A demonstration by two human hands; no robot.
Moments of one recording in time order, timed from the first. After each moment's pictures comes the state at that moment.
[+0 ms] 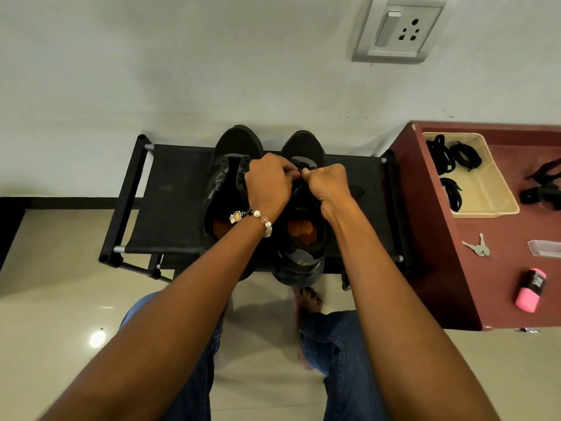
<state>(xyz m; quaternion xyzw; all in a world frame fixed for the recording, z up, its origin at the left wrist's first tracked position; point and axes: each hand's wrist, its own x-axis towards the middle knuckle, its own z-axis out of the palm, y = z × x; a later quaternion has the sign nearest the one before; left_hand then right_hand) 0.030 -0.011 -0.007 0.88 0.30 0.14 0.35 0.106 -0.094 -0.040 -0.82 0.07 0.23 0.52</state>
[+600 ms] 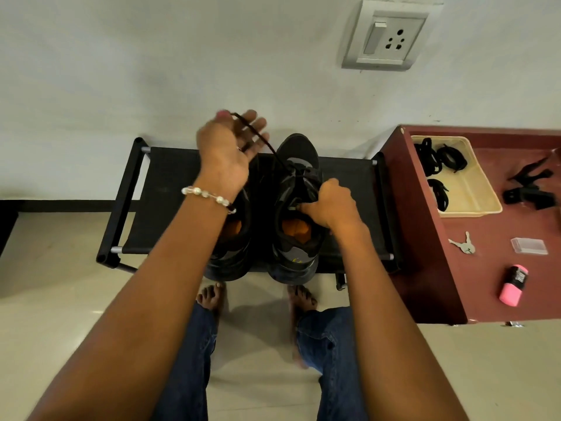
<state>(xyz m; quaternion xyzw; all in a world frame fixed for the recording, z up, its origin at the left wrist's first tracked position) 0.029 0.034 0.055 0.30 0.34 0.25 0.86 0.067 -0.134 0.005 -0.94 -0.10 0.25 0.23</state>
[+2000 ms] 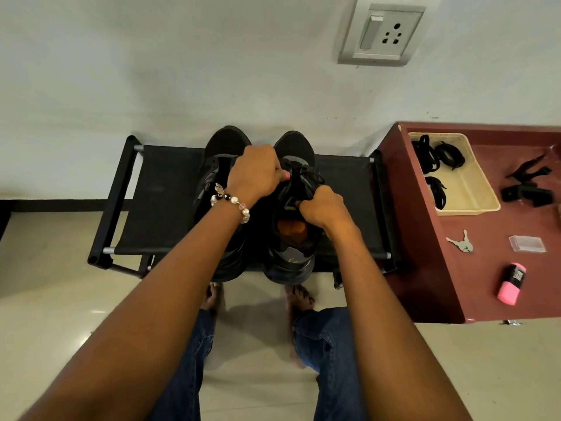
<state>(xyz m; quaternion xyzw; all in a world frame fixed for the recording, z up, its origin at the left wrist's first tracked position) 0.039 0.013 0.013 0.94 0.21 -0.03 0.27 0.069 -0.132 -0.004 -0.90 -0.06 0.31 0.30</state>
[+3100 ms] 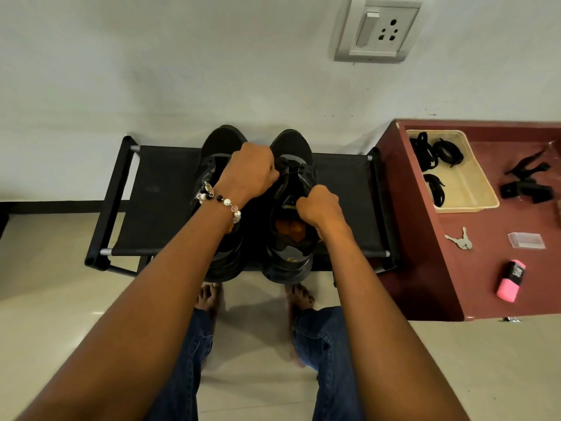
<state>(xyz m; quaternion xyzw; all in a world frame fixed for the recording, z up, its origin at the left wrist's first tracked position) 0.042 0.022 0.008 0.98 0.15 -0.02 0.16 0.063 -0.127 -0.001 -0.90 -0.05 0.30 0.31</state>
